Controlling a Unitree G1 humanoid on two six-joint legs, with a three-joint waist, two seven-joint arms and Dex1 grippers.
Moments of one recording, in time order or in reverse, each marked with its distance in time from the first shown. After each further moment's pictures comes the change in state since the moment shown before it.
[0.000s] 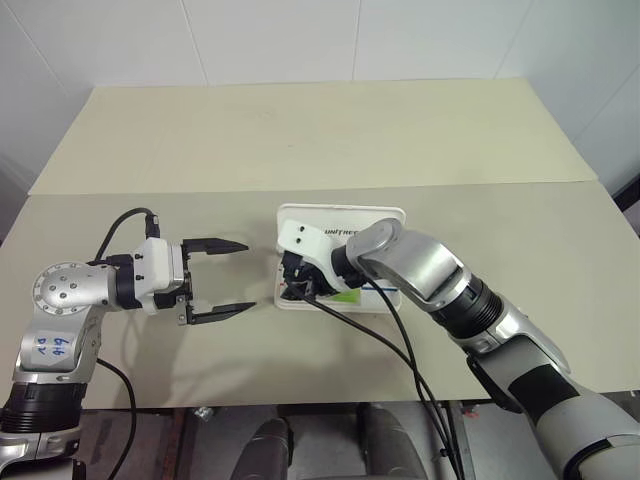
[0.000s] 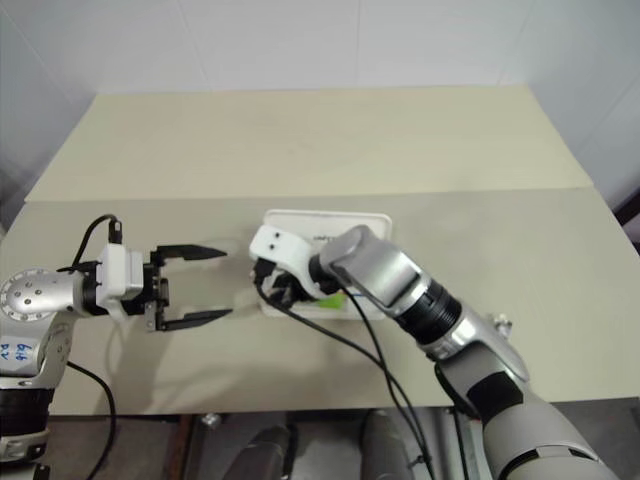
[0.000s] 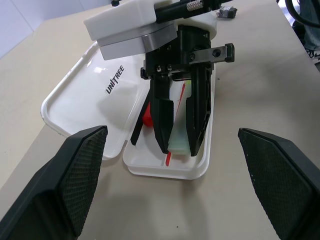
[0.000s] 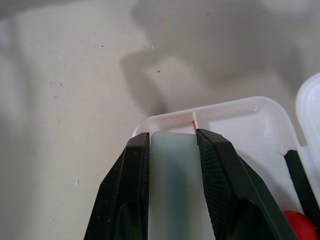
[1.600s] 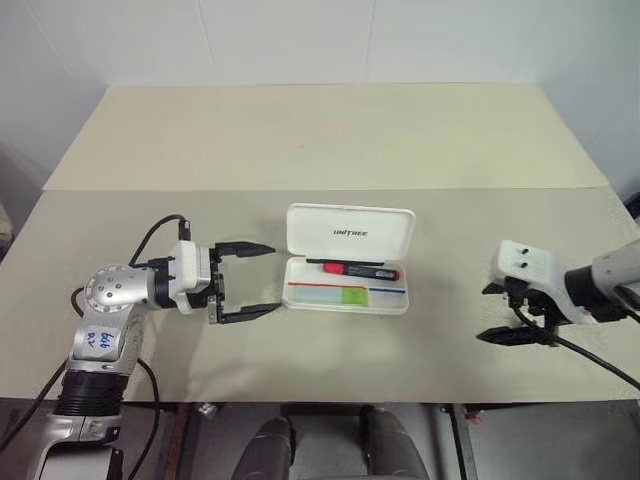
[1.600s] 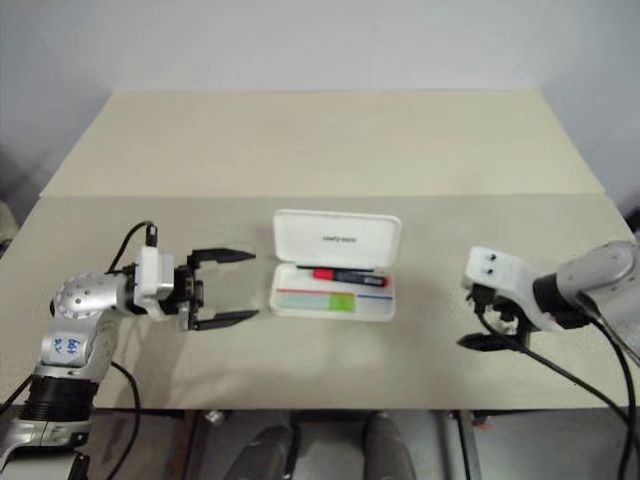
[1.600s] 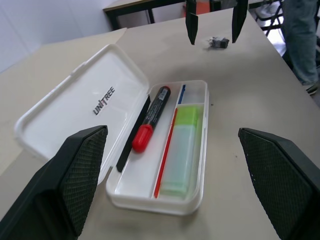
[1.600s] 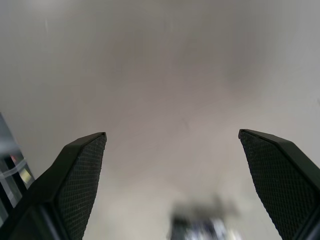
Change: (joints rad) left arm -0.072 -0.154 -0.117 0.114 -0.006 -0.084 -0.013; right arm 0.646 -1.038 -0.479 -0.267 0.065 -0.322 0.374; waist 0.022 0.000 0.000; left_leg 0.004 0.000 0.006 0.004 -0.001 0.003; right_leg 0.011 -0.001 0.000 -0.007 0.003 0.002
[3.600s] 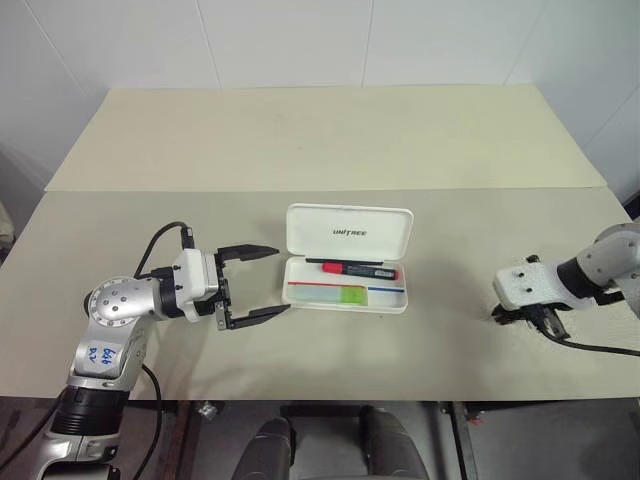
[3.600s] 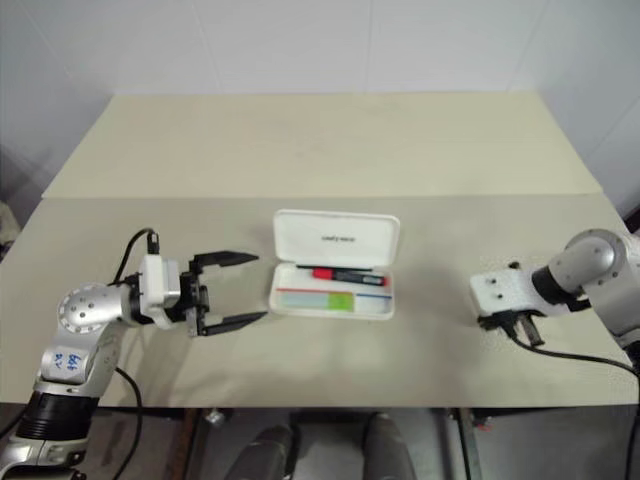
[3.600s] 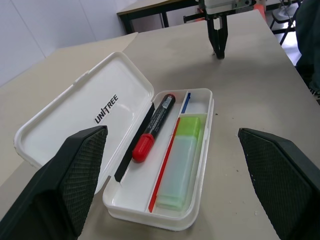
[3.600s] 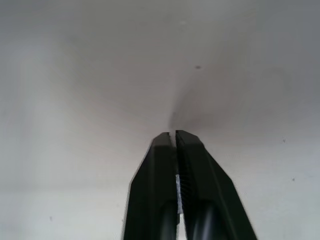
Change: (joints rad) left arm 0.079 0.014 0.000 -0.118 0.004 0.024 0.124; right arm -0.180 0.200 0.134 0.446 -0.365 -0.691 0.277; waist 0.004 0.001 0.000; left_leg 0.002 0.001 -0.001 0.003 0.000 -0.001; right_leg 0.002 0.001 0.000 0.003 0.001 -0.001
